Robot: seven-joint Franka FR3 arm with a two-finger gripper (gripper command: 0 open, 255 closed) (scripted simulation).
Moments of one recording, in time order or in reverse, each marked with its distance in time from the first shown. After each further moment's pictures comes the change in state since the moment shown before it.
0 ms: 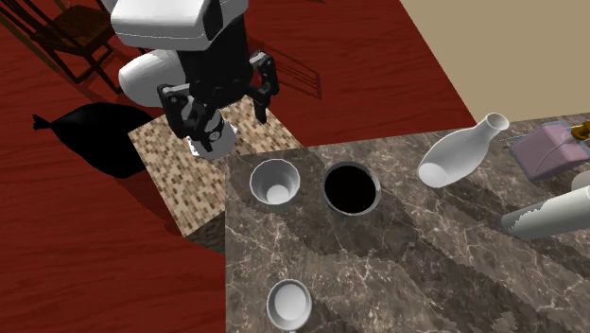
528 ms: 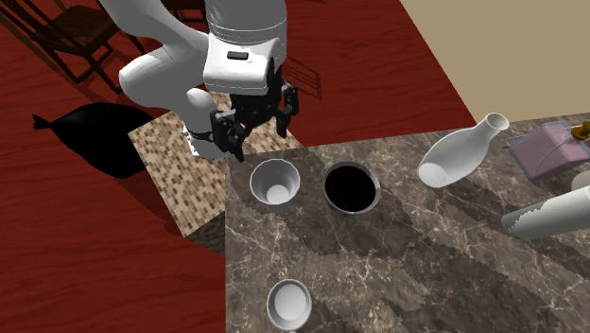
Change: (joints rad) arm 0.029 -0.004 0.081 -0.174 0.014 0.154 0.081
